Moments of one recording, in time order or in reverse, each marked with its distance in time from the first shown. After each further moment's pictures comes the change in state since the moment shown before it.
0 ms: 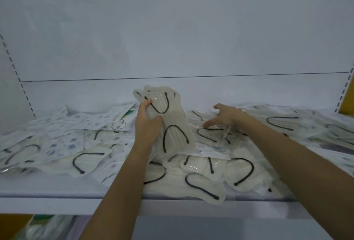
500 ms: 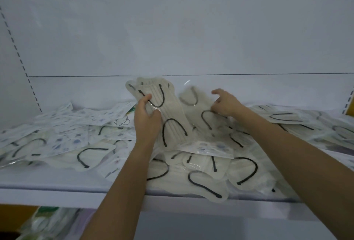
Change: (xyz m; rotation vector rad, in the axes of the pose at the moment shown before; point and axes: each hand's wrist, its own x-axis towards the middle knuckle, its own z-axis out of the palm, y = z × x) left_hand 0.003 -0.007 -0.004 -0.027 0.109 0.055; right_hand 0.003 -0.023 -0.008 0.294 0.230 -0.185
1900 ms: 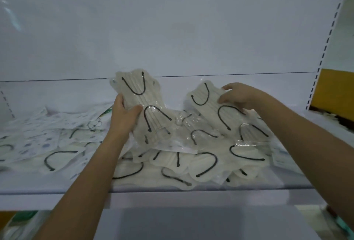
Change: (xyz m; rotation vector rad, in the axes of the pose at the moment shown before) left_hand -0.005 0.023 0.017 -0.124 -0.123 0.020; right_hand -0.031 0.051 -0.098 0.199 -0.070 0.243
